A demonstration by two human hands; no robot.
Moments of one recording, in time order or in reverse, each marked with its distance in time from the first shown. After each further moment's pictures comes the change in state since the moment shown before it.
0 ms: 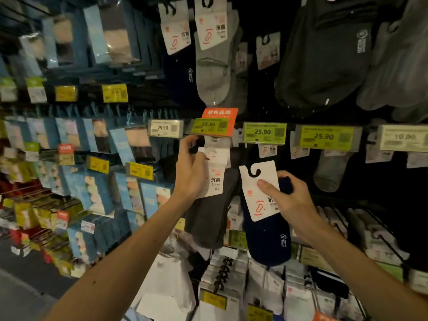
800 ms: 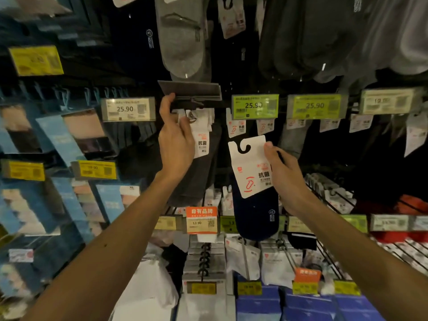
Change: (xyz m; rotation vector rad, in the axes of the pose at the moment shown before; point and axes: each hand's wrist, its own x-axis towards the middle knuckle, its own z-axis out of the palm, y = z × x) left_hand 0.068 -0.060 0.024 0.087 0.018 0.513; right_hand 0.005 0.003 0.029 -0.014 0.282 0.055
